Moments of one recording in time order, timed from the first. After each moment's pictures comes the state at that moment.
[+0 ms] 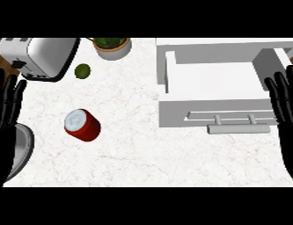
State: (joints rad) left arm 0.01 0.14 0.00 -2.10 -0.02 0.03 -0.01; right arm -0.03 -0.11 0.03 -2.10 -0.02 0.02 0.03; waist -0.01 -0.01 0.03
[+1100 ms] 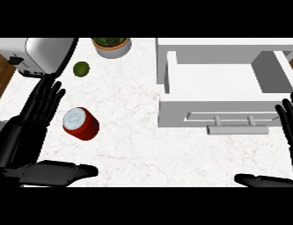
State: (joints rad) left arm -0.04 0.10 -0.08 -2.06 0.00 0.01 0.37; right arm 0.16 -0.10 -0.06 -2.09 -0.02 0.01 0.15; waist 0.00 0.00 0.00
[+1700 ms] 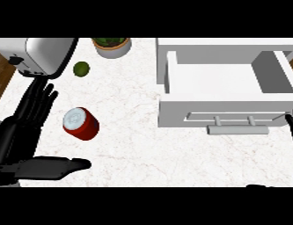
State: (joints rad) left arm -0.02 0.09 -0.01 -2.03 0.01 0.00 0.37; right arm 0.24 -0.09 -0.13 -2.09 -0.06 0.08 0.09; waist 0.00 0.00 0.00
